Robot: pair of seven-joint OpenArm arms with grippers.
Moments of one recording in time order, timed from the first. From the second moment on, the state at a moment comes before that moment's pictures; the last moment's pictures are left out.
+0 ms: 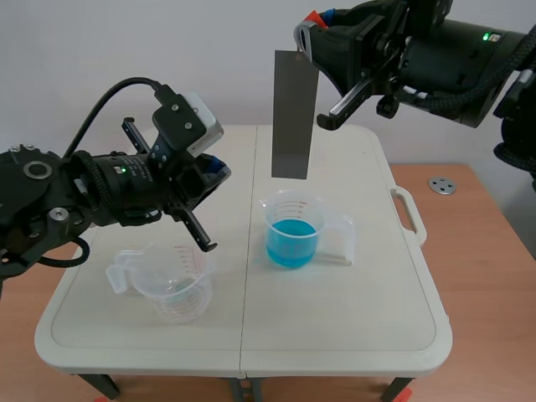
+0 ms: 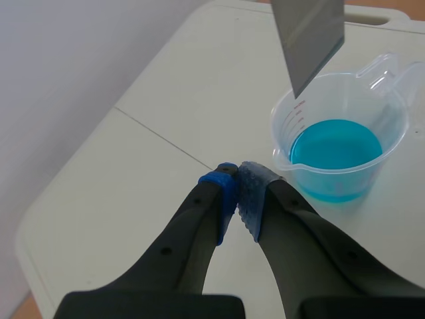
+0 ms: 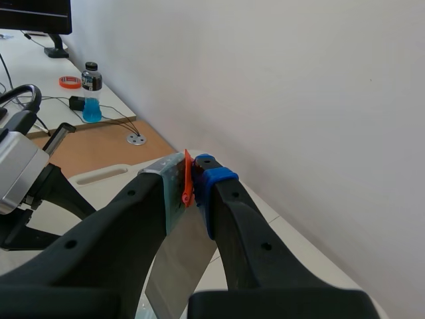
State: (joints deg) left arm -5.7 -22.2 21.8 86.7 7.0 -24.2 3.0; right arm 5.3 13.8 -2.2 101.7 8.5 45.4 -1.8
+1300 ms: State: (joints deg) left arm 63.6 -44.0 -24.5 105.5 -8.3 -22.5 -8.6; right arm 6.8 13.8 -7.4 101.7 9.9 45.5 -2.1
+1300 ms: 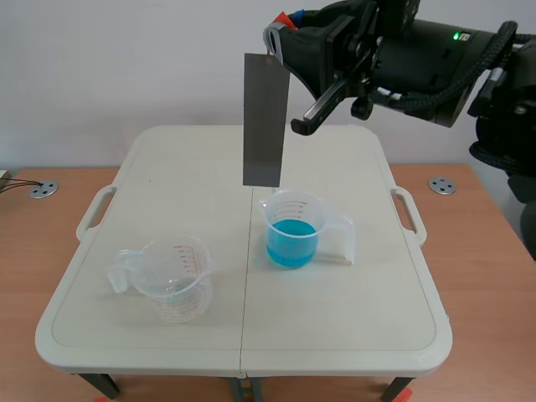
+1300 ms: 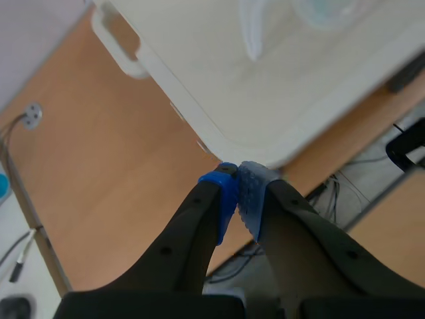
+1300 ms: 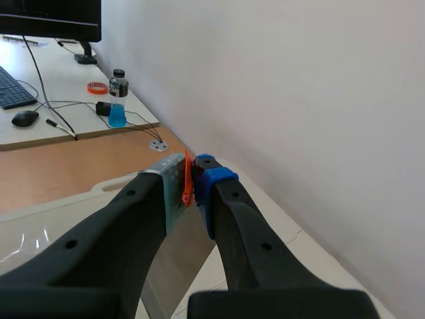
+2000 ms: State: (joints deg) left arm 73.9 -36.2 -24.5 104.7 -0.1 -22.5 -8.6; right arm 7.7 10.6 -18.3 101.7 9.8 45.4 -3.4
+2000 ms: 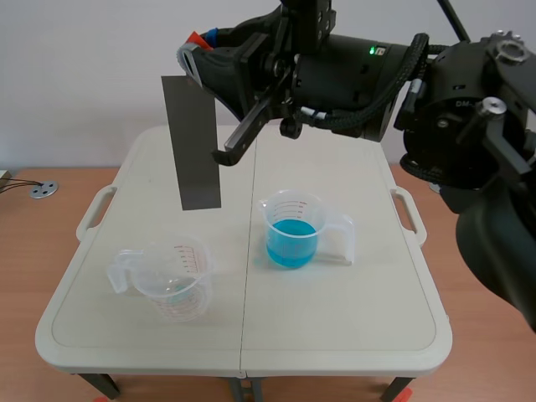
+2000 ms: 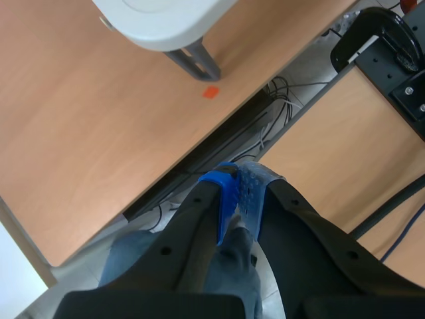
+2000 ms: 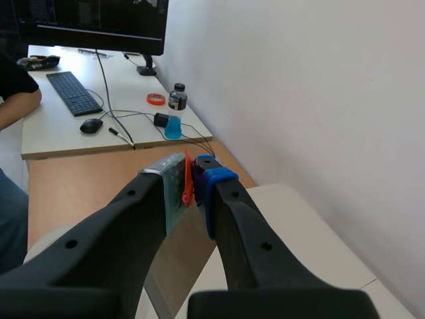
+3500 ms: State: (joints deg) left arm 73.7 -36.2 -24.5 103.7 -0.3 -23.0 -8.7; right arm 7.7 6.5 -27.6 101.6 8.3 42.9 -6.4
